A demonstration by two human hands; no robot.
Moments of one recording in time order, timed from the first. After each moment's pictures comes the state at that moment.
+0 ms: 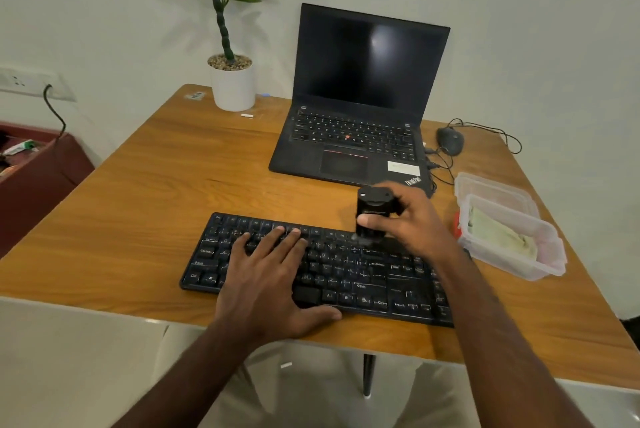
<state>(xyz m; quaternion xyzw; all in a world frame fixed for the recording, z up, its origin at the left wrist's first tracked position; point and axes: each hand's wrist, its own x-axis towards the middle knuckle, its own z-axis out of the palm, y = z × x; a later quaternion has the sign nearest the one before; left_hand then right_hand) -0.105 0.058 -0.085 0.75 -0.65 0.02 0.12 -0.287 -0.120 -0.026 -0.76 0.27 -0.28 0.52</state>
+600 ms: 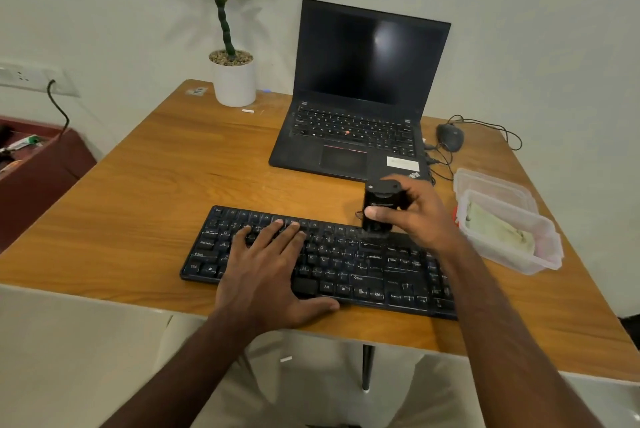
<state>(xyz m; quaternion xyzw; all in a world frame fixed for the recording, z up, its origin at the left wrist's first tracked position) -0.107 0.058 -0.084 0.75 -0.65 0.03 0.11 -0.298 -0.129 -0.030 -0.76 0.25 -0.30 0.53</state>
